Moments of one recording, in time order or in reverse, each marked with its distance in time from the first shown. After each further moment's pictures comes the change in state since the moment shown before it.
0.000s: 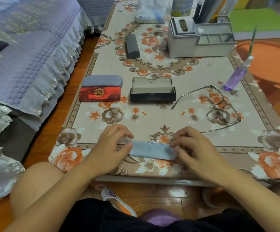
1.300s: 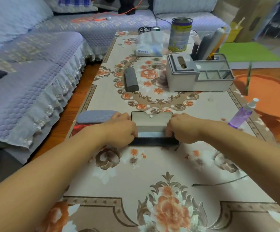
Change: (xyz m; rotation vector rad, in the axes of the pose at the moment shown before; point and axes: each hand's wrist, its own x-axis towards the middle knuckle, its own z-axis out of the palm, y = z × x) left_hand 0.200 0.001 -0.065 0.632 -0.528 0.021; right_hand 0.214 0.034 -0.062 -0.575 -0.521 0.009
